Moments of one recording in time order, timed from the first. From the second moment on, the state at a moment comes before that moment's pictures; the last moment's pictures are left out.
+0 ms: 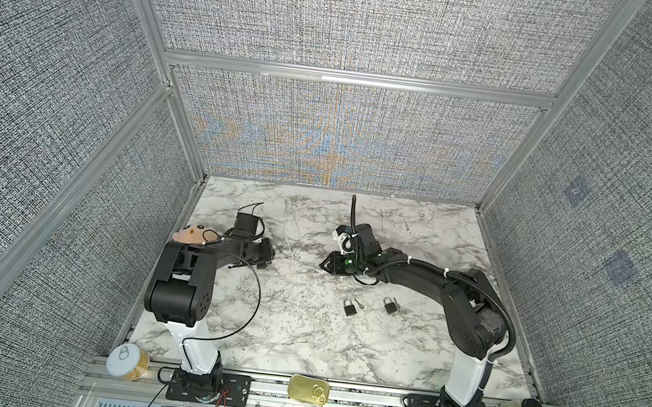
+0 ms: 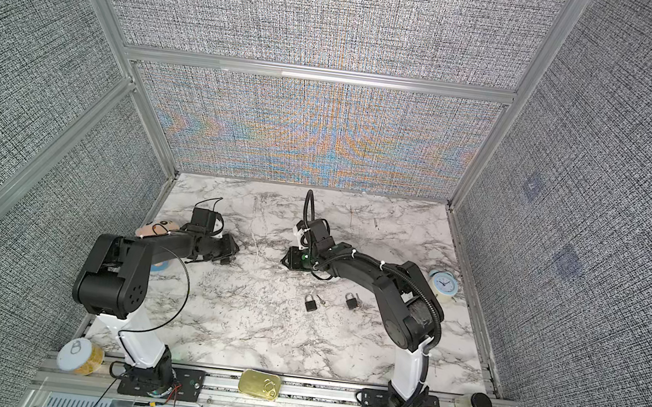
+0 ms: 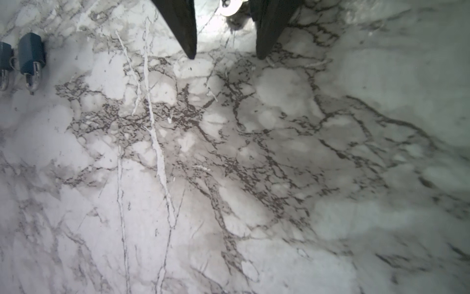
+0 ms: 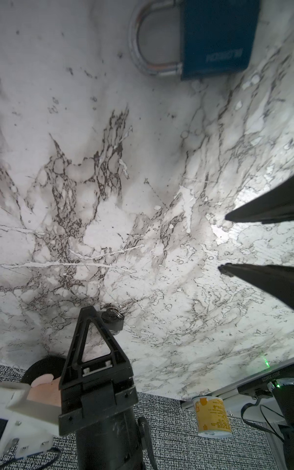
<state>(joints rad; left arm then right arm) -0.13 1.78 0.91 -0.16 0.27 -0.44 0.67 1.91 1.25 -0.19 -0.34 0.52</state>
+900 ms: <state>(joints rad) 0.22 1.27 0.85 -0.39 0.51 -0.53 0.85 2.37 1.95 -0.40 -0.17 0.37</state>
